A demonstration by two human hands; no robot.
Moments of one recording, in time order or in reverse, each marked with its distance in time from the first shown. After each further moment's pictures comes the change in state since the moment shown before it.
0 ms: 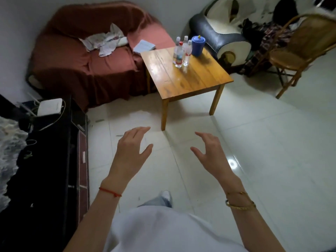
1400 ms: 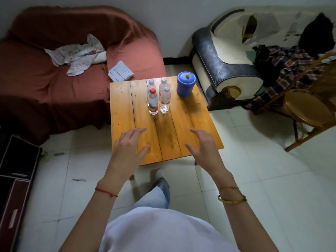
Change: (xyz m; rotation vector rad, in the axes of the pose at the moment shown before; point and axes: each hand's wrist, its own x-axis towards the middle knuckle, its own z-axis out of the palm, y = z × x) left_hand 0.631 0.105 0.221 -0.014 0.024 -0.165; right_hand 0.652 0.242 -0.155 -0.003 -0.093 -0.119
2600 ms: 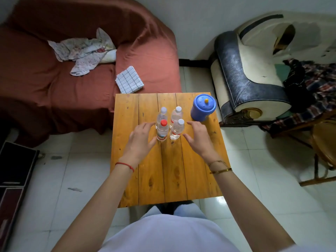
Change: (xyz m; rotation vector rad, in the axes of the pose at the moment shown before) left_hand 0.288 -0.079 0.044 0.022 -0.072 -0.185; right_hand 0.327 0.010 0.063 -0.052 -0.103 -0.086
